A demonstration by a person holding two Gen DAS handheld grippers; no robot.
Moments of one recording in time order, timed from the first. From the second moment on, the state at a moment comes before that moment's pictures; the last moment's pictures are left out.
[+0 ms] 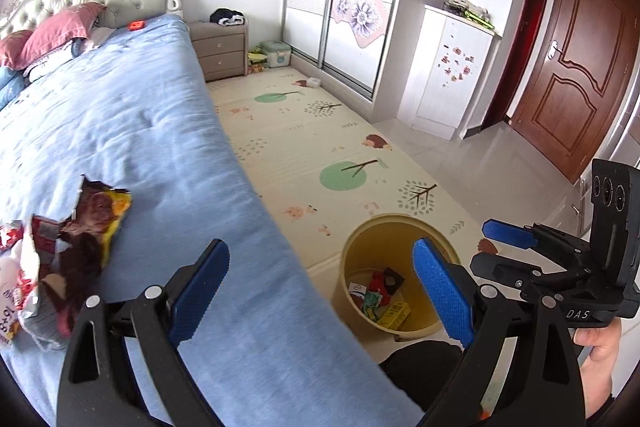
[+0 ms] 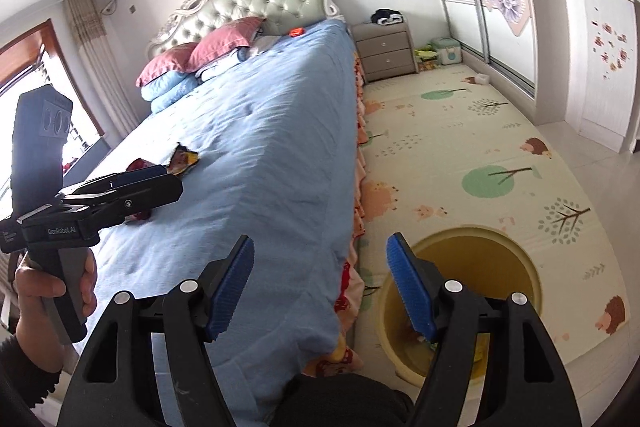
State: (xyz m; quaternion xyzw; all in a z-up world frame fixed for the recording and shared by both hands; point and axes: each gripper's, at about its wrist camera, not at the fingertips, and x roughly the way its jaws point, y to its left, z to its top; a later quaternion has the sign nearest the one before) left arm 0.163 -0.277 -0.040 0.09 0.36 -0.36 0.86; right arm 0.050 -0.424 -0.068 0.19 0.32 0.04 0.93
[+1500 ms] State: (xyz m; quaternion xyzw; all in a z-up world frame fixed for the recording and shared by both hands) left arm 0.275 0.027 -0.067 0.07 0.34 -0.22 0.91; right arm 0.221 -0.156 -0.014 0.12 0.34 0.15 0.92
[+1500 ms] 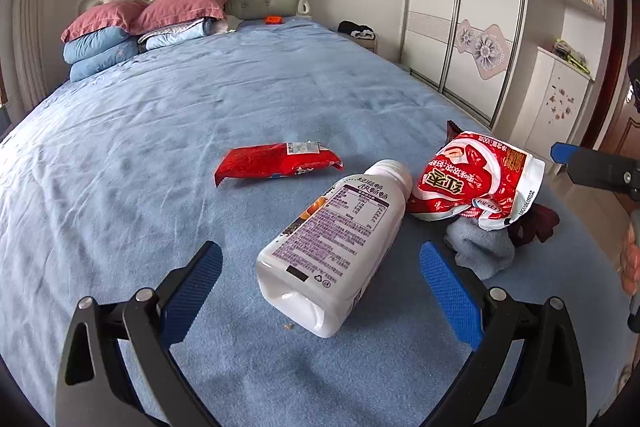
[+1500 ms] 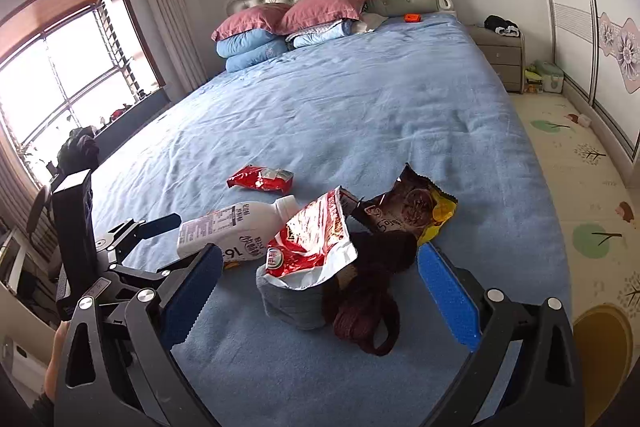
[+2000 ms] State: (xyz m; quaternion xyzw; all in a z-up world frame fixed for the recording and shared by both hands) left arm 0.311 0.017 -0.087 0.08 0.39 -0.27 0.88; right arm 0.261 -0.143 -0.028 0.15 0.41 0.17 0.89
